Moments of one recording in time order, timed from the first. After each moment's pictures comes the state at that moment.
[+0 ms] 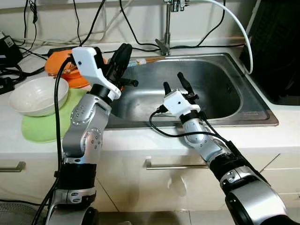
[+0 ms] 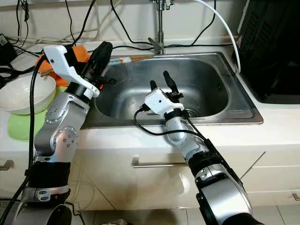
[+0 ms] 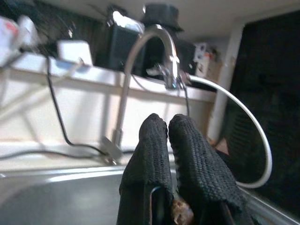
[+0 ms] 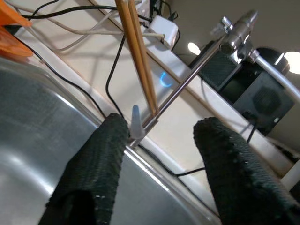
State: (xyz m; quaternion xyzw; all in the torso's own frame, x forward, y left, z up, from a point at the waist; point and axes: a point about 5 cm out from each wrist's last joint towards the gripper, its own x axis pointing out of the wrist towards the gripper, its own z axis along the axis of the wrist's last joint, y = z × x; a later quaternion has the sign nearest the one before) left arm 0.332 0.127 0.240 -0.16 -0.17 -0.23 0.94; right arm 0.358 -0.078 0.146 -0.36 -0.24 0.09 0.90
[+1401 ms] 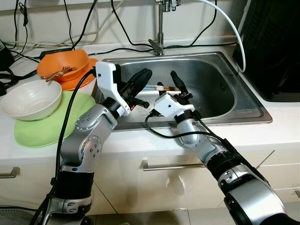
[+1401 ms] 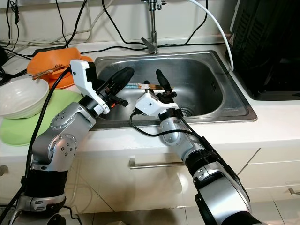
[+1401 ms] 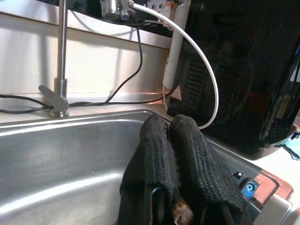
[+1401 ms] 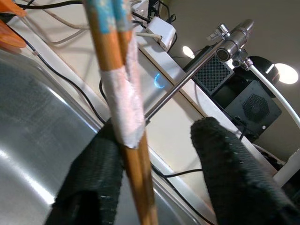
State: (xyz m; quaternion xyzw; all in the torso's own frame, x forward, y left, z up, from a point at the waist) left arm 0.317 0.107 0.220 -0.14 -0.08 -0.32 0.93; right arm 0.357 -0.067 0.147 -0.38 -0.25 0.09 0.89
